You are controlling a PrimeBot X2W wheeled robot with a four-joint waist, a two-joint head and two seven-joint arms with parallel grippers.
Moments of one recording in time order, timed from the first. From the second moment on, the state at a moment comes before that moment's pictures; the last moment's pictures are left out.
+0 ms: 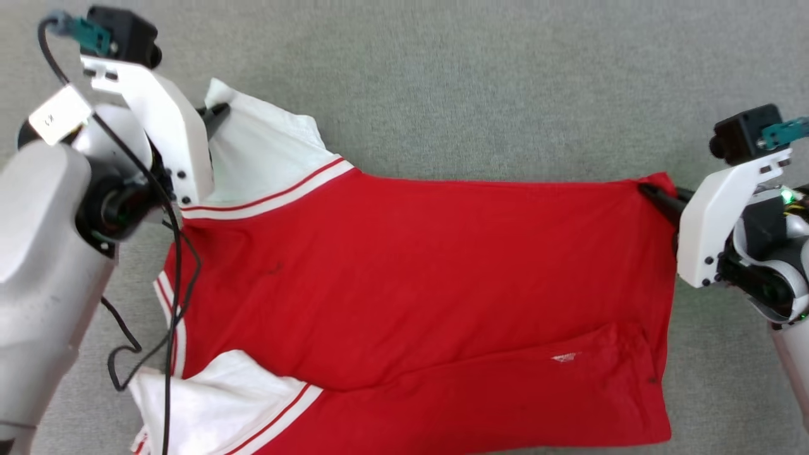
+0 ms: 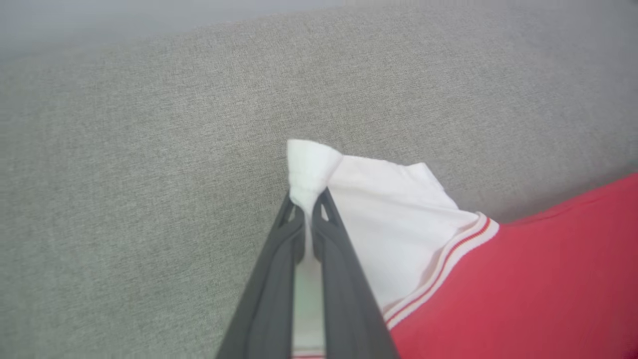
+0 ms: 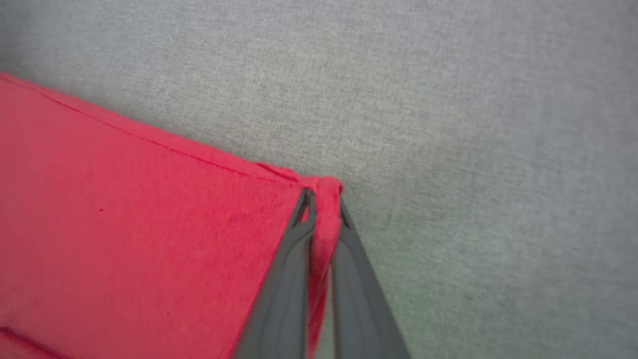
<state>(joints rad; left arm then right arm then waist) -0.94 0.60 -0.61 0.39 -0.92 0.00 0.54 -0.59 -0.42 0.26 0.27 0.59 0.13 0.63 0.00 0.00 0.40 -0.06</state>
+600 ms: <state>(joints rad) -0.47 0.66 -0.53 0.16 -0.97 0.10 0.23 -0.25 -0.34 0.11 0.15 0.51 0.13 0.53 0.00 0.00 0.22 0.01</state>
